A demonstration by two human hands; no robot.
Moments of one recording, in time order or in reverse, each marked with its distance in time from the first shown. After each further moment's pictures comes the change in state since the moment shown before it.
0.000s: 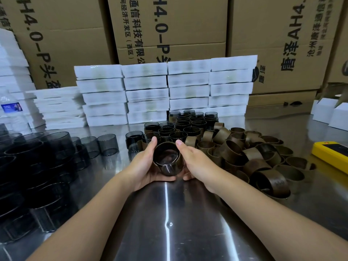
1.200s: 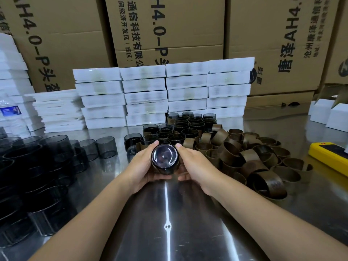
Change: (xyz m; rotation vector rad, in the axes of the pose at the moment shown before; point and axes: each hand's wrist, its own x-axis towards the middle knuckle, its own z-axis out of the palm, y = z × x) left_hand 0.004 -0.002 0.000 0.051 0.096 0.087; right_hand 0.003 0.002 0.001 0.142 0.004 0.049
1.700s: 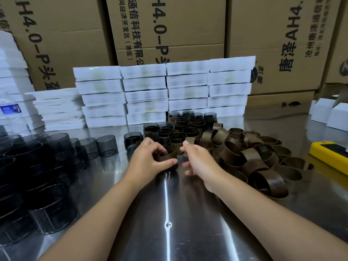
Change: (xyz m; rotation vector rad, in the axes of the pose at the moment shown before) left_hand 0.002 -0.006 -0.002 0.861 0.260 0.619; right_hand 0.005 0.001 -0.005 0.007 0.162 -0.020
